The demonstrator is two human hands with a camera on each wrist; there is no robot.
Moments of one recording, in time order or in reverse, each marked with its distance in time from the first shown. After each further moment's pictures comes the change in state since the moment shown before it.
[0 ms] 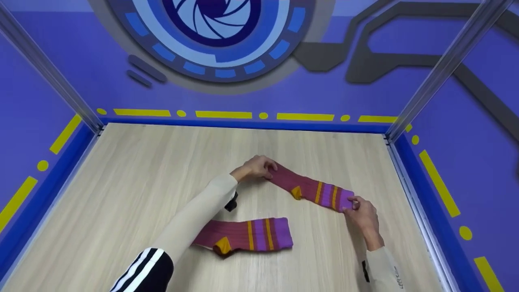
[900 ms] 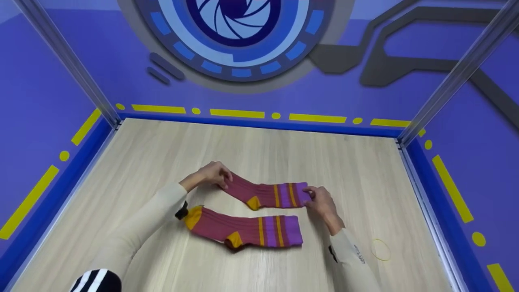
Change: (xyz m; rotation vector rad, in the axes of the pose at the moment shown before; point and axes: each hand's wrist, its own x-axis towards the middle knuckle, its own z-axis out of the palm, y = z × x) left_hand -0.126 -0.114 -0.048 -0.038 0.029 -0.107; right_hand 0.024 -0.106 0.072 0.070 -0.168 -0.291
